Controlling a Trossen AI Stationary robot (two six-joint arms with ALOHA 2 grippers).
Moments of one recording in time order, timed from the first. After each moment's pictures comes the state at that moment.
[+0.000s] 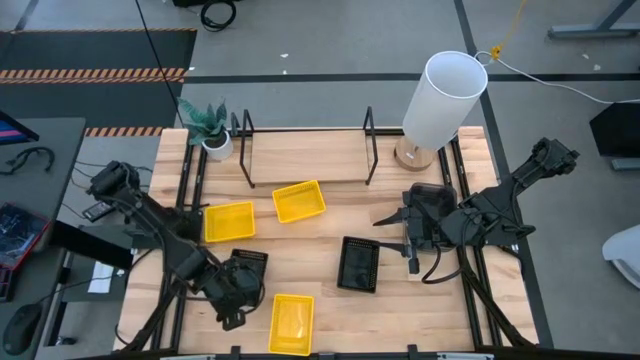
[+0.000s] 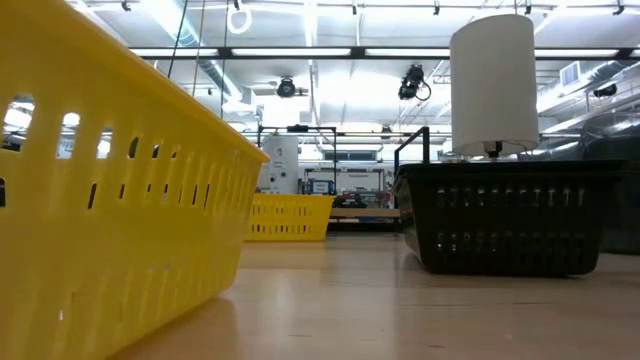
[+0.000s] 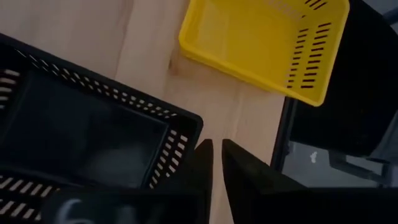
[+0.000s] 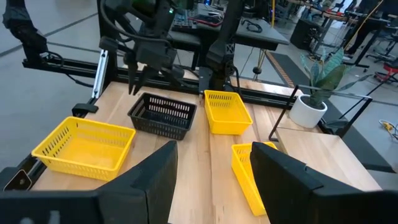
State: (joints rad) left arm -0.78 1.42 1.00 -0.64 -0.10 -1.04; right arm 0.58 1.03 0.86 -0.14 0.59 0.01
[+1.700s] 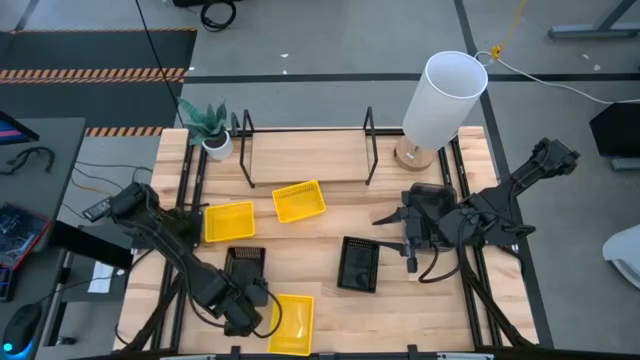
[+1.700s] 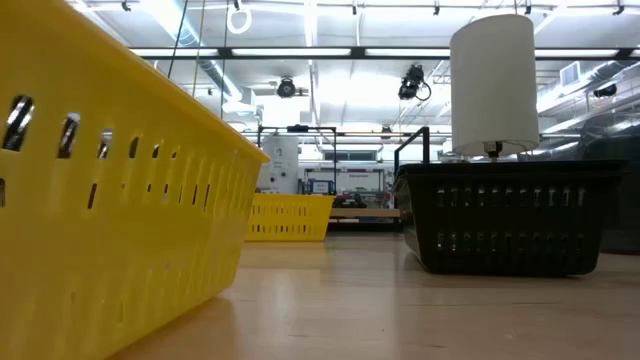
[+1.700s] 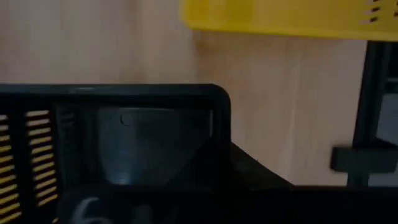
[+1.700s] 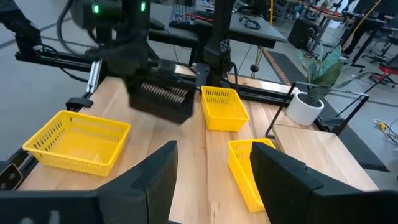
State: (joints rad) left arm -0.77 1.70 1.28 -1.00 -0.13 -0.73; right arm 0.56 1.03 0.83 -0.13 0.58 -0.01
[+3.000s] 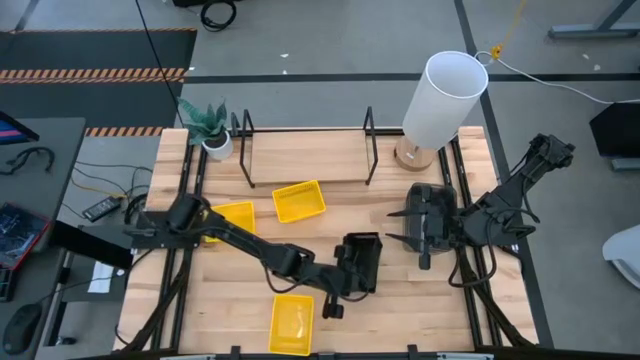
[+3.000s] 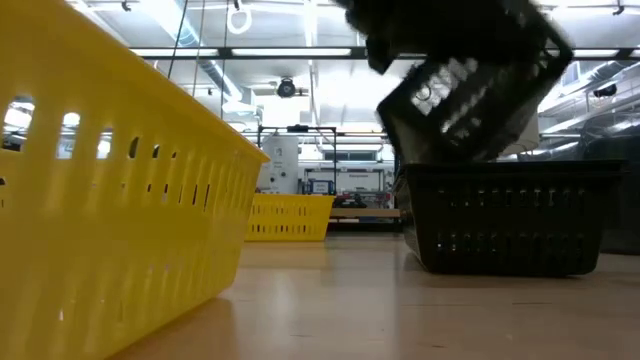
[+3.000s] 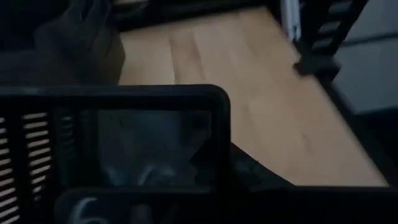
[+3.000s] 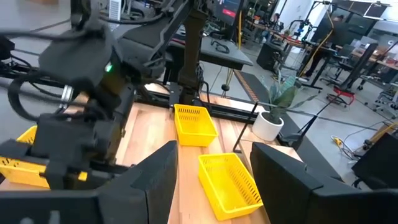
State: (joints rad) left arm -0.40 2.07 1.53 -0.04 -0.25 -0.06; right arm 0.70 0.93 0.83 -0.14 0.82 -0.08
